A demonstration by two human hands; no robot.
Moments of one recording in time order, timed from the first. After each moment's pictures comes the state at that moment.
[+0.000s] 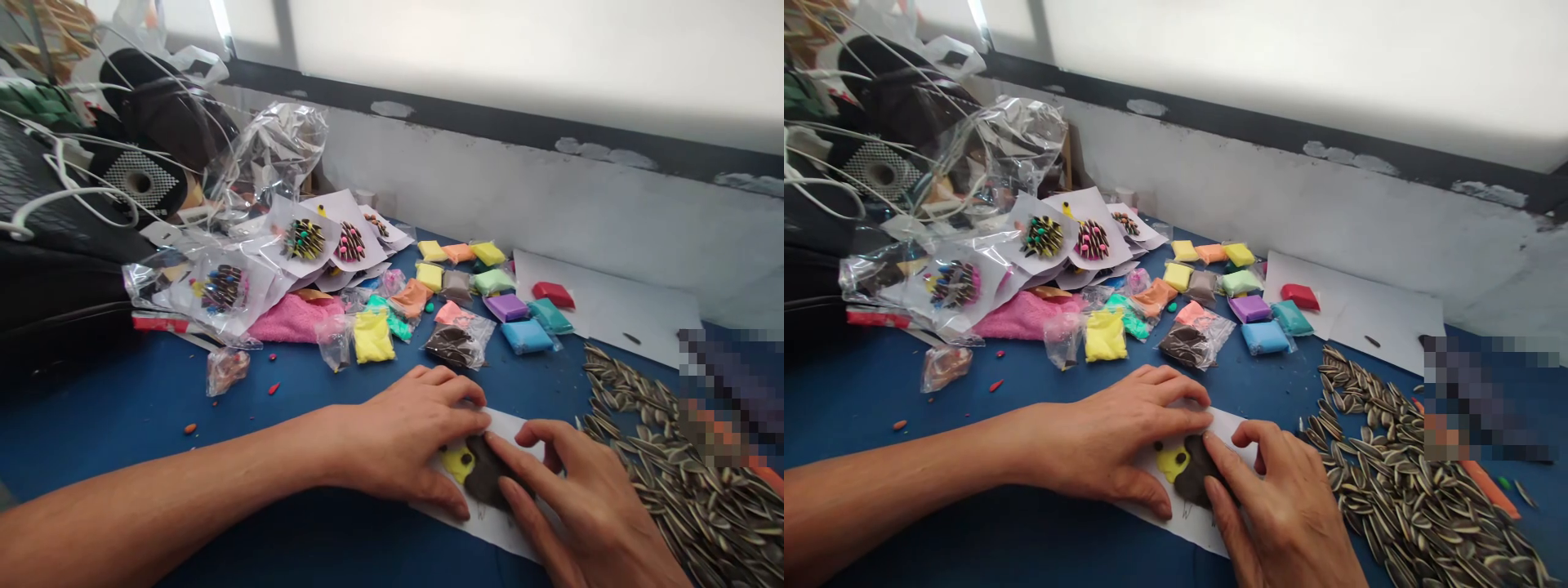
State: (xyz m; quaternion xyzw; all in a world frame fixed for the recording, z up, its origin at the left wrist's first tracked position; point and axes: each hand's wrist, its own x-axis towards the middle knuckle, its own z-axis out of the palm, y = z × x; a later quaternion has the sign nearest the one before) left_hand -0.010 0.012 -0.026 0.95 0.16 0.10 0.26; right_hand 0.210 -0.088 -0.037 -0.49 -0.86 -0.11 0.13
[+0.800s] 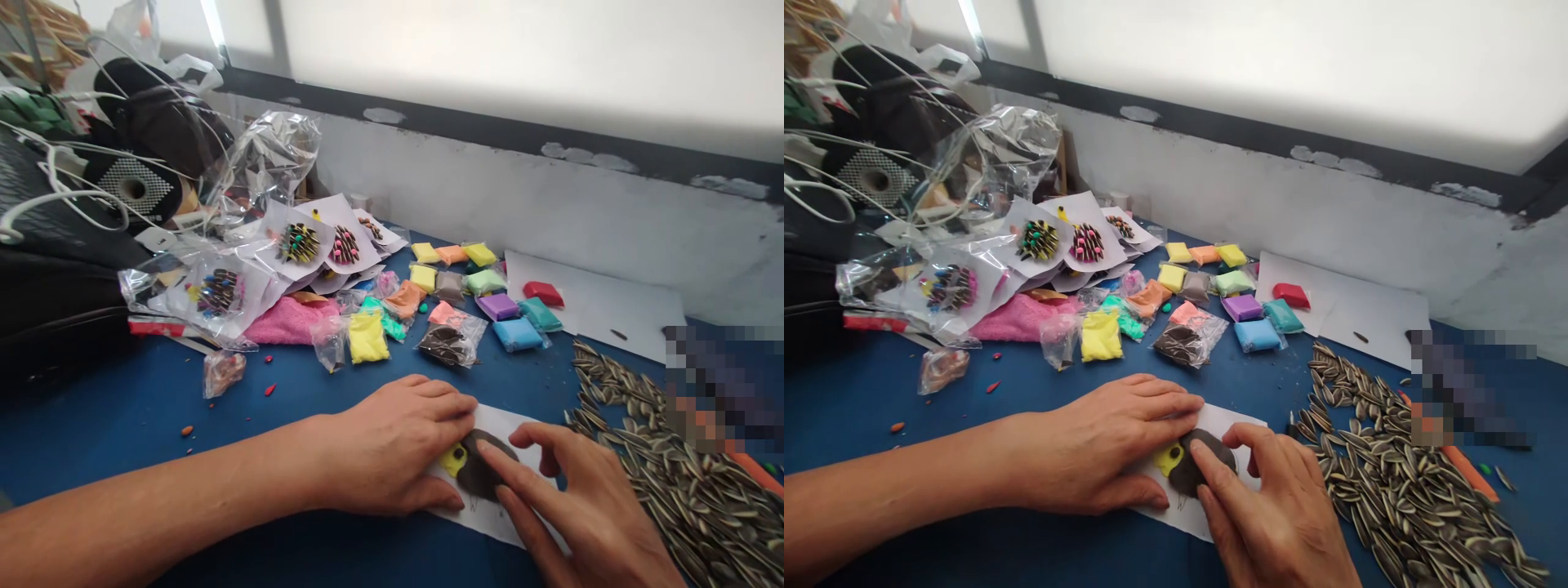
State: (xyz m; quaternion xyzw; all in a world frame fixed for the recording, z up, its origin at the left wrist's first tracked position) left_hand -0.018 -0.001 -0.030 0.96 0.14 0.12 0.21; right_hand 0.211 -0.101 -0.034 -0.47 -0.86 -0.12 0.16
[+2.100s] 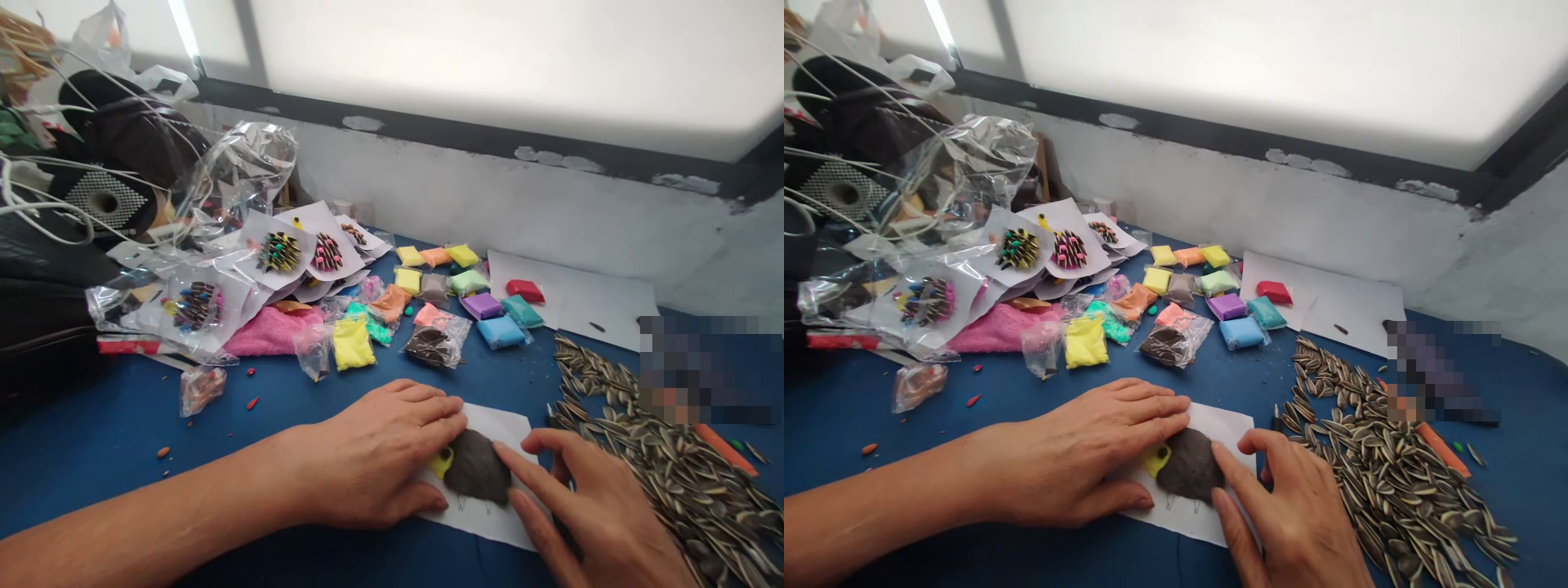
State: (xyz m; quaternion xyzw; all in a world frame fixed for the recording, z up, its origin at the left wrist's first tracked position) left_hand -0.019 -0.003 -0.026 0.96 0.14 0.12 0.23; right_hand 0.222 -0.112 -0.034 -0.51 -0.83 -0.17 0.15
